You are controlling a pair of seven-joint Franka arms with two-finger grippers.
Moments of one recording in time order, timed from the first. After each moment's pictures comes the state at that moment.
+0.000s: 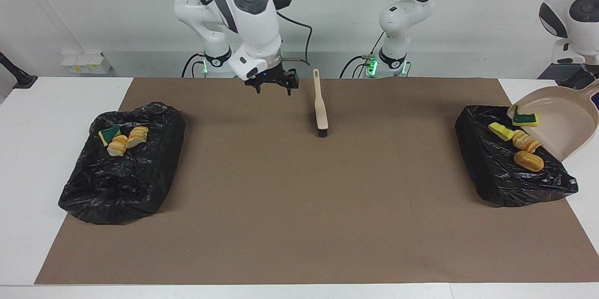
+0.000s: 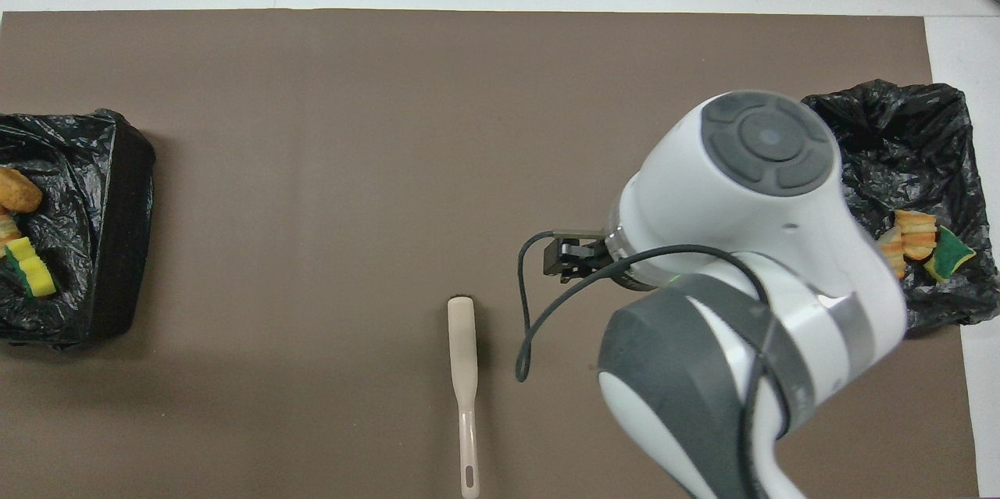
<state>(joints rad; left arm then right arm) 0.49 -0.05 -0.04 -1.93 0.89 2.14 1.43 -0.11 0.10 0.57 -1.65 0.06 1.61 0.53</state>
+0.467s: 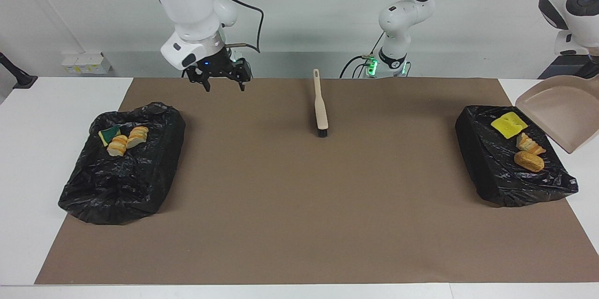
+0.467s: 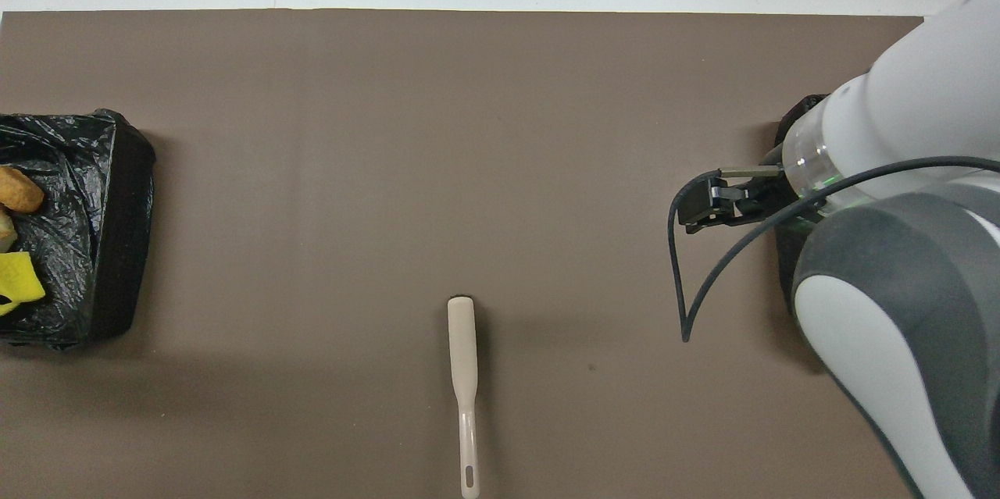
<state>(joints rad) 0.43 -0.08 -0.05 -1.89 0.90 2.02 1.43 -0.28 0.10 0.57 -1.50 0.00 1.48 0.33</state>
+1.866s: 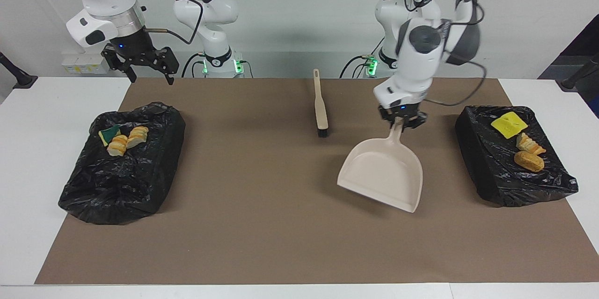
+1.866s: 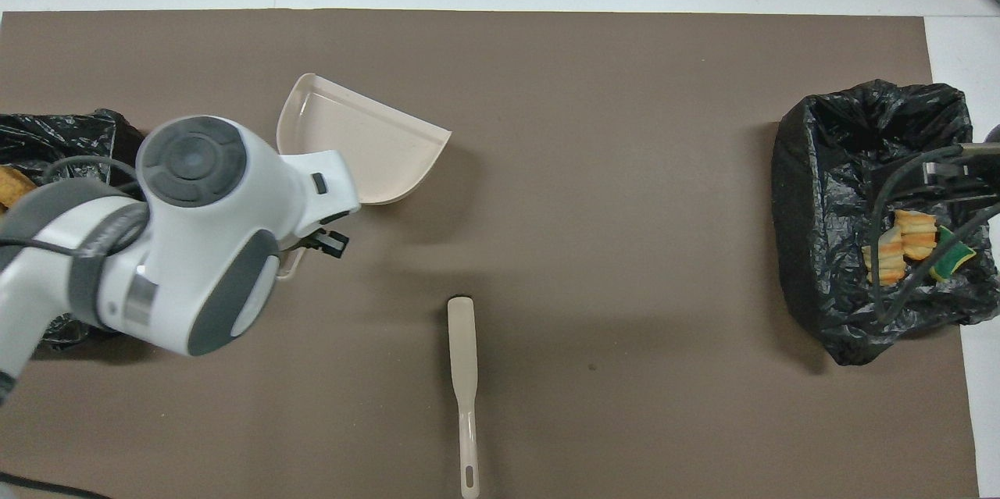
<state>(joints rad) -0.37 0.10 -0.08 -1.92 0.09 1.98 -0.04 0.02 0.03 -0.01 -1.47 -0.05 1.46 0.07</state>
